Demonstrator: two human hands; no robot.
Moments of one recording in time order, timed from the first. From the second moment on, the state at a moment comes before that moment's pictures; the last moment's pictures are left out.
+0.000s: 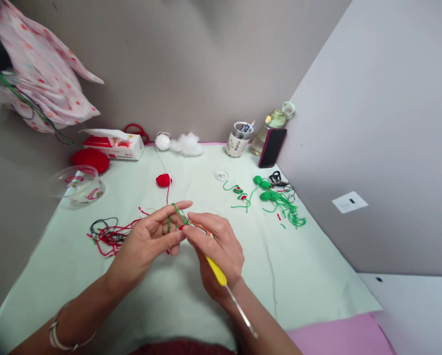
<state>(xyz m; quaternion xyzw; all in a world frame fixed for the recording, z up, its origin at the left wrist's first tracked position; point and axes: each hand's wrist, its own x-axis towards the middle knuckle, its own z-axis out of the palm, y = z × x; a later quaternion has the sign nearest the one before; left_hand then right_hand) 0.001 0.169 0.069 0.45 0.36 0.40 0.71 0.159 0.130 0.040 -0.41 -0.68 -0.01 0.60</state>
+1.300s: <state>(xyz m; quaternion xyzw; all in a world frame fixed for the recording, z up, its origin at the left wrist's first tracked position) 0.002 0.155 0.054 0.53 0.44 0.56 0.47 0.162 0.125 0.042 -0.34 -0.75 -0.03 0.57</state>
